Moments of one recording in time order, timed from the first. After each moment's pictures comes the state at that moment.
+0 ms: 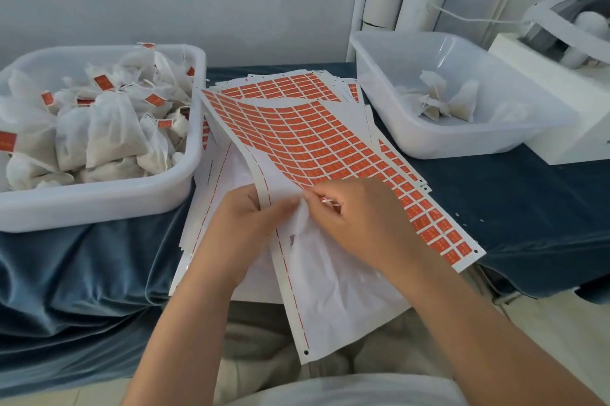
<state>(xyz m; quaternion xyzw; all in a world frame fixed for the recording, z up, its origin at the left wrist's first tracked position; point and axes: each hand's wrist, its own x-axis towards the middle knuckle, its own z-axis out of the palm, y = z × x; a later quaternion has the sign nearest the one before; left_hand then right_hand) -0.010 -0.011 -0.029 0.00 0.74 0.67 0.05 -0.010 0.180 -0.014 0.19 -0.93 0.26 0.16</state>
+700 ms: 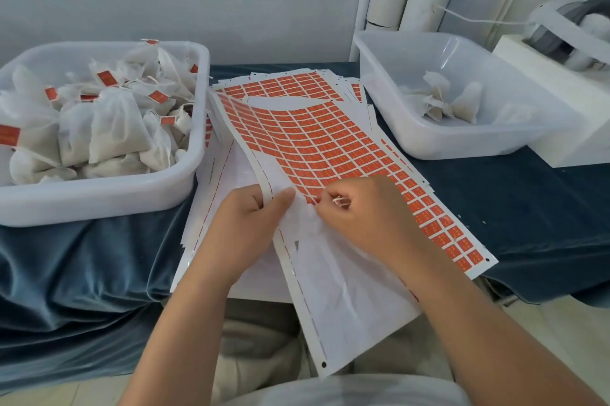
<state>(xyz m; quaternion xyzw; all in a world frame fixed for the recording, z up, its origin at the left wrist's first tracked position) -0.009 -0.010 -0.019 -0.06 0.81 0.58 0.06 -0.022 0.190 -0.022 0.15 -0.94 0.29 0.11</state>
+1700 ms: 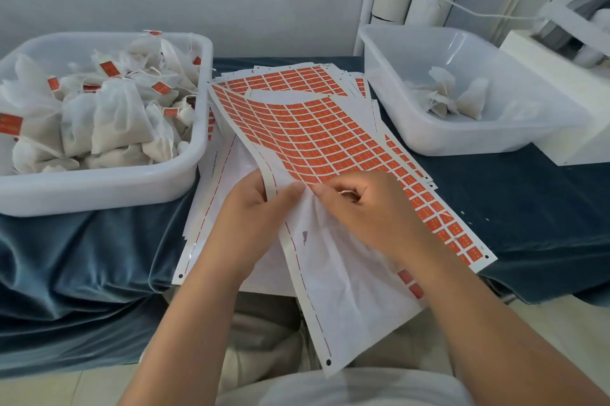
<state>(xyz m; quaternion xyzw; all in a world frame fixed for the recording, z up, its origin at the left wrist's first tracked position) -0.004 -0.004 -0.021 0.00 0.74 0.68 0.03 -0.019 0.190 -0.023 0.14 -0.90 0.41 0.05</state>
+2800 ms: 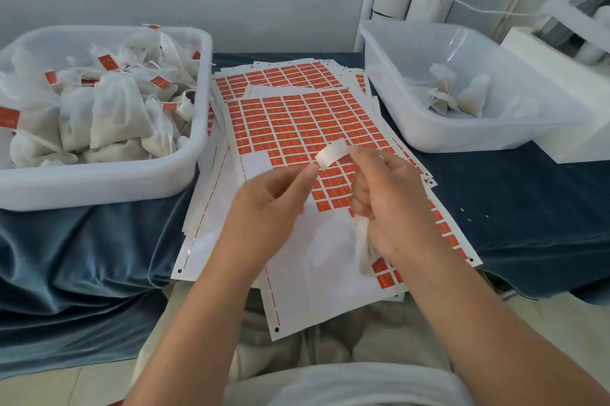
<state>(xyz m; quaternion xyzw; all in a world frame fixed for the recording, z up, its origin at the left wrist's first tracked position) 0.001 0.015 -0.012 -0.02 0.81 0.58 0.00 -0.007 0.176 0.005 -0.11 -0.70 0.71 0.02</state>
